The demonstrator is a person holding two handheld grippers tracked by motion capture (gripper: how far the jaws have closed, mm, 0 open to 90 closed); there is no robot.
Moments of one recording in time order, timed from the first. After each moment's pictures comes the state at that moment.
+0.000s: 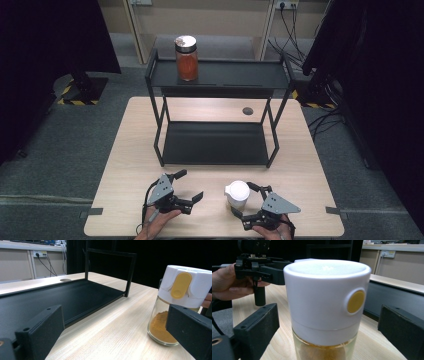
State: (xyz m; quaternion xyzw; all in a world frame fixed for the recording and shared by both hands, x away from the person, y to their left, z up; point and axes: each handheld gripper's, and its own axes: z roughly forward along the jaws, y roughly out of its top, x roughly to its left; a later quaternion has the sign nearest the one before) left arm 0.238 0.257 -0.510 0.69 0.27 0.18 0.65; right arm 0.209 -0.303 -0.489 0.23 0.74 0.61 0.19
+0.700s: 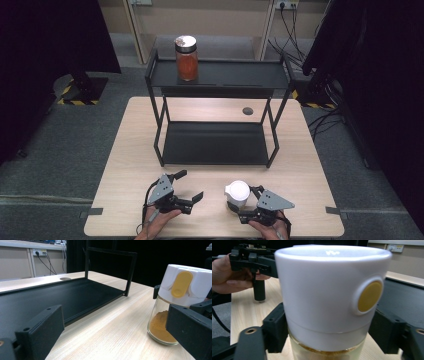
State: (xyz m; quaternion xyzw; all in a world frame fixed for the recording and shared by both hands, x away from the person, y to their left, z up) left arm 0.238 0.257 -0.511 0.69 0.28 0.17 0.65; right arm 0.223 -0.297 -0.489 0.22 0.75 0.60 0.17
